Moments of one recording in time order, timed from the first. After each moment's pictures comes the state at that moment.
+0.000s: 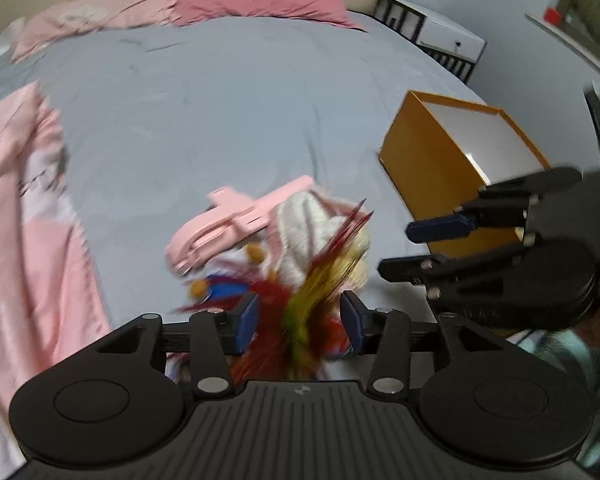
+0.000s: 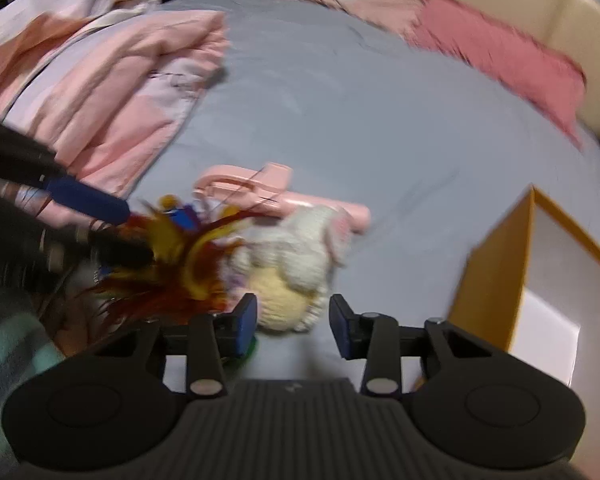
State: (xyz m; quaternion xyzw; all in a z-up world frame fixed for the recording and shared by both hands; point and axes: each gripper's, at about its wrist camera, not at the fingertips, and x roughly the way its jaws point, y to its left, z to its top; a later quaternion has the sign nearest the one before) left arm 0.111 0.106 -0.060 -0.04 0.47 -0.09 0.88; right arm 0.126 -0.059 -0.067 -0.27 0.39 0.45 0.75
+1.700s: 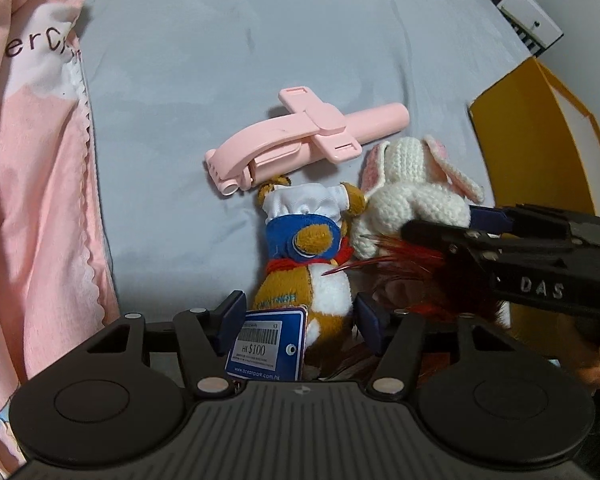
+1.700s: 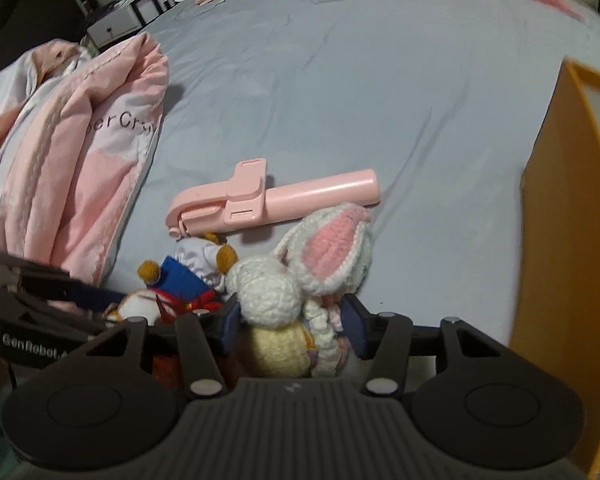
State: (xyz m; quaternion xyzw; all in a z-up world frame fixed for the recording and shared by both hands) left arm 0.147 0.167 -0.116 -0.14 0.59 -0.04 0.79; right arm 0.175 -0.038 -0.130 -0.10 0.49 0.44 0.74
